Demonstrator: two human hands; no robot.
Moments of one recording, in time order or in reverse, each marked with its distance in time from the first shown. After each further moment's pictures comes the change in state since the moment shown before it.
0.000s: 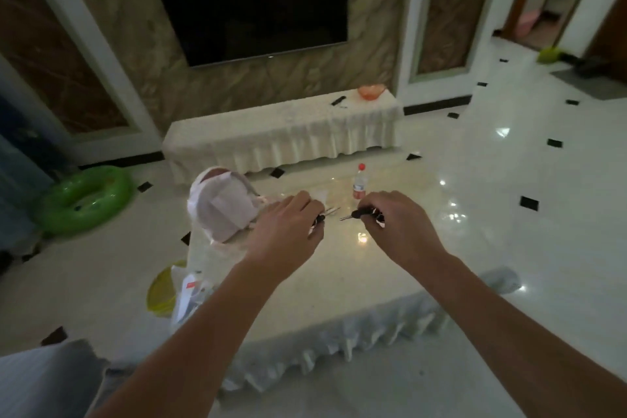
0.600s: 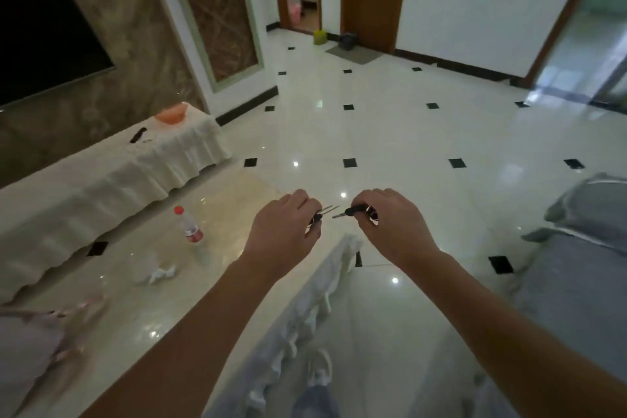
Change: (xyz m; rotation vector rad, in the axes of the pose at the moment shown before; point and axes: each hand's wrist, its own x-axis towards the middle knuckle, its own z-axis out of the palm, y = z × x) left_hand 0.183 0.269 0.146 -0.268 -0.102 0.580; right_hand -0.120 0.228 -0.178 -0.264 0.259 0.539
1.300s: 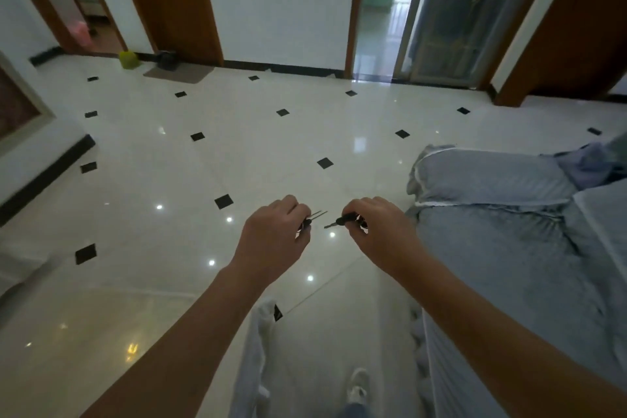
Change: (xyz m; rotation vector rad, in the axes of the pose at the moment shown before) left_hand 0.288 0.044 0.149 -0.284 -0.042 0.466; right_hand 0.100 0.188 -0.061 -0.277 0.152 0.457
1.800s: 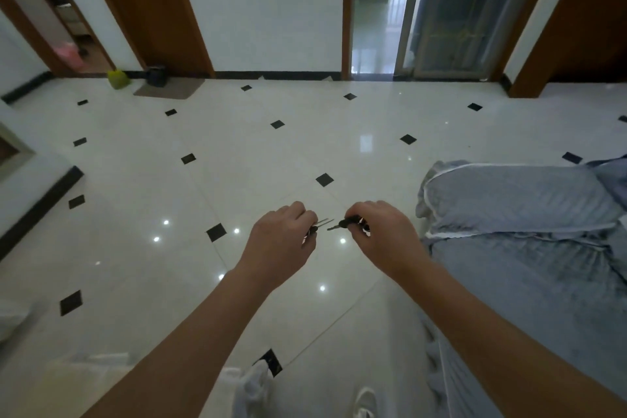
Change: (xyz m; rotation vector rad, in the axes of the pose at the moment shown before) left_hand 0.214 -0.033 0.106 0.029 -0.129 0.052; right_hand 0.176 0.154 0.021 0.072 0.049 0.085
